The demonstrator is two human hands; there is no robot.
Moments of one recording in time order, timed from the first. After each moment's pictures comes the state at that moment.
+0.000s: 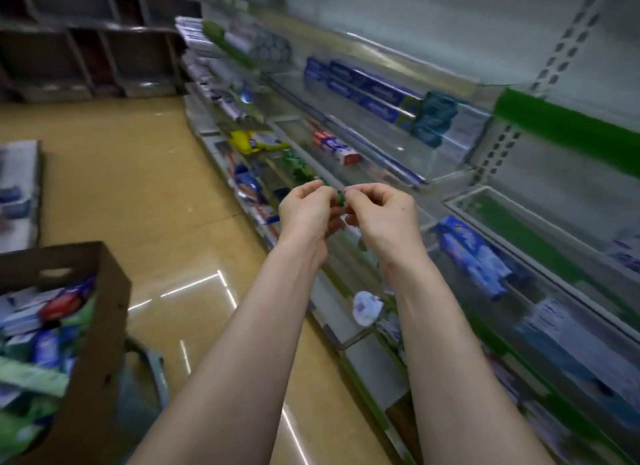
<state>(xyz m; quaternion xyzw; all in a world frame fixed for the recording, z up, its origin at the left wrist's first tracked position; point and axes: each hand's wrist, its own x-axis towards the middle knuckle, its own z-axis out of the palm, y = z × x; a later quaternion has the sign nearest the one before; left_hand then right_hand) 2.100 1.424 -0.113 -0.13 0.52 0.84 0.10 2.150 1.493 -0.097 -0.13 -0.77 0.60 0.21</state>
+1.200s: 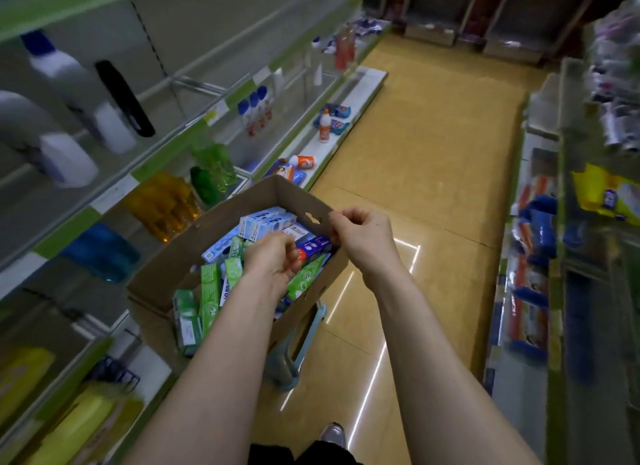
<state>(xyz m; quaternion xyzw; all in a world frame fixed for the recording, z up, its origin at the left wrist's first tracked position) 1.923 1.049 -0.259 -0.58 0.34 0.71 -0.20 1.841 1.137 -0.224 0.16 -0.77 0.54 -0.29</state>
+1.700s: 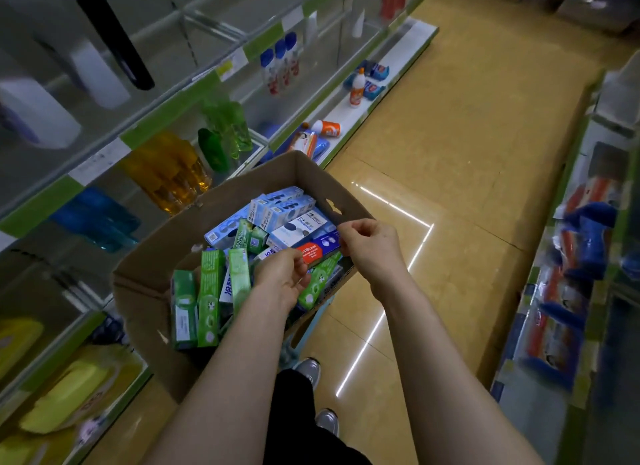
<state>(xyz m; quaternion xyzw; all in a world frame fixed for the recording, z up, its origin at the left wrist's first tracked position) 1.895 0.990 -0.354 -0.64 0.22 0.72 -0.15 1.797 1.064 -0.300 0.12 -0.78 0.48 -0.39</state>
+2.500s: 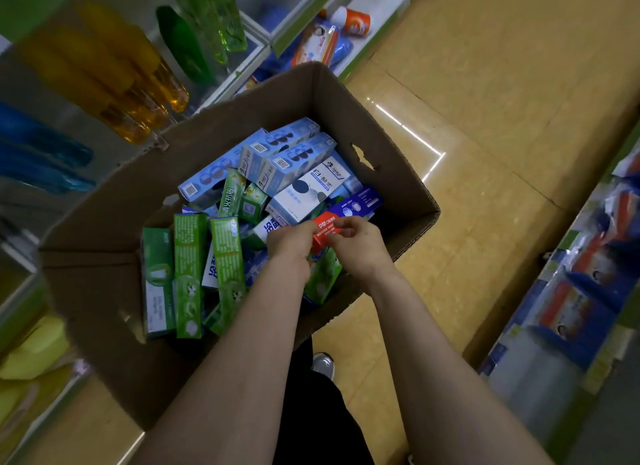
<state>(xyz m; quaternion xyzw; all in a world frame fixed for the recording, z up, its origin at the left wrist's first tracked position) 1.855 0.926 -0.486 -0.73 0.20 0.65 -0.08 1.783 0.985 -0.467 0.08 -0.81 0.28 -0.51</state>
